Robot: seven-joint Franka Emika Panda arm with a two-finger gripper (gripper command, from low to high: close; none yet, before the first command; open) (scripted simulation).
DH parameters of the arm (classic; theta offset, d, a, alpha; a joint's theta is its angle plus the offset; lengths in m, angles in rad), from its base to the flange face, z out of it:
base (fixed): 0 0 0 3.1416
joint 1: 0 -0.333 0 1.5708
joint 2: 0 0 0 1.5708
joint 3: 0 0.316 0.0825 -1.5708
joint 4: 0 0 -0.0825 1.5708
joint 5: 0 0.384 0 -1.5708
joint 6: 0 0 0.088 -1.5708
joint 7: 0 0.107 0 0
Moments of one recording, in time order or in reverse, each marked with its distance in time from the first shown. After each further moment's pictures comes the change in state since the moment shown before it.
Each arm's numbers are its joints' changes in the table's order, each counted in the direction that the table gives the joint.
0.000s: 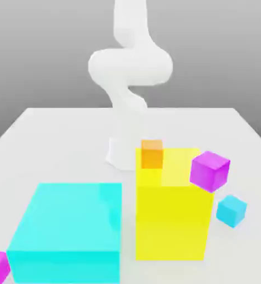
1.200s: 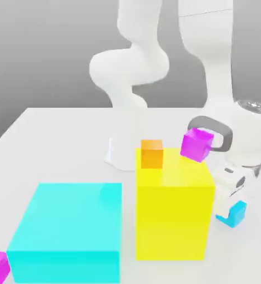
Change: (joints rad) arm -0.427 1.058 0.169 0.365 -0.385 -0.670 0.286
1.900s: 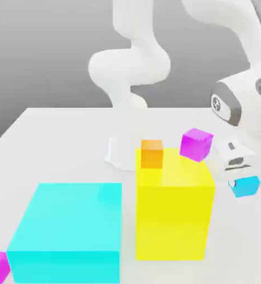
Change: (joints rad) arm 0.176 -0.185 0.205 -0.153 0.887 0.604 0.037
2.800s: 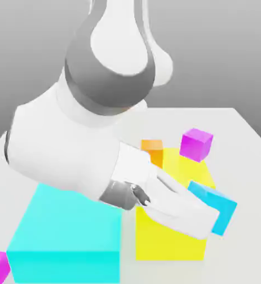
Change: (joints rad) arm 0.471 0.174 -0.368 -0.456 0.481 0.502 0.056
